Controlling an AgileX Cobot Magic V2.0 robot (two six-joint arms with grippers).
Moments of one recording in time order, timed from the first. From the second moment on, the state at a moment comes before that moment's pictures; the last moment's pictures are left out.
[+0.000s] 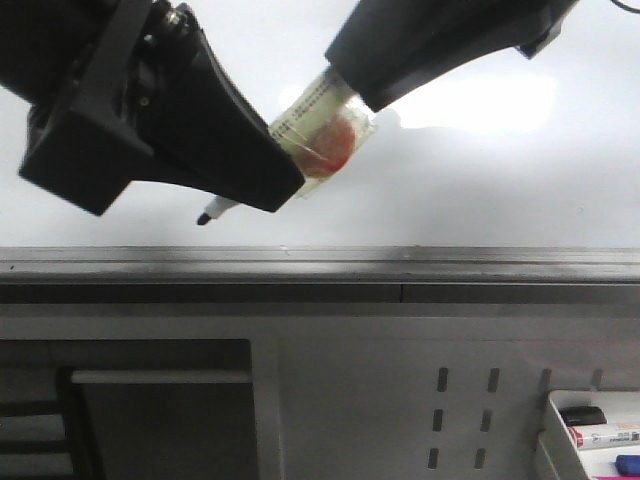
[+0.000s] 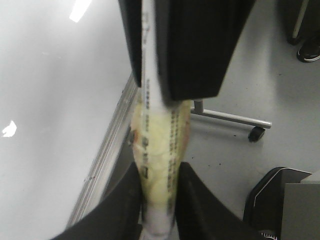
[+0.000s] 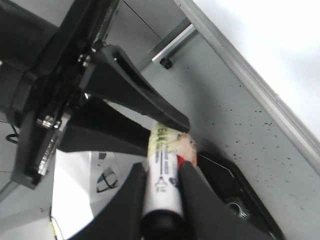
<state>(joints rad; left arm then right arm) -0.76 1.26 -0.83 -0.68 0.44 1.07 0.35 1.40 -1.13 0.90 1.12 -0.82</state>
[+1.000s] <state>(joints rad) -0.20 0.75 -0.60 -0.94 0.33 0.98 0.35 1.05 -0.80 1.20 0.46 -1.20</state>
